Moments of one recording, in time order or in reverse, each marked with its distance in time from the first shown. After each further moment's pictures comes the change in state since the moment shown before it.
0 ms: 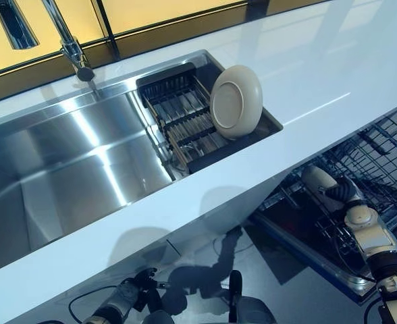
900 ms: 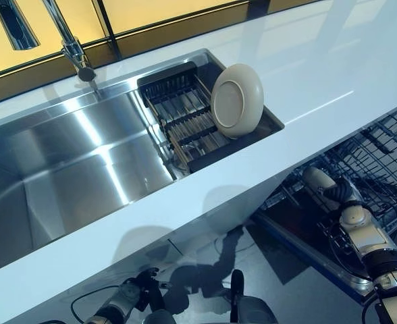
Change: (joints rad) left arm -0.002 -0.011 -0.001 0.000 -0.001 -0.002 0.001; right arm -0.033 0.021 0.050 0.054 0.001 0.007 -0.051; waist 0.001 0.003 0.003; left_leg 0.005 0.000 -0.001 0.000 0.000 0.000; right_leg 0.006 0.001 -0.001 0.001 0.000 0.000
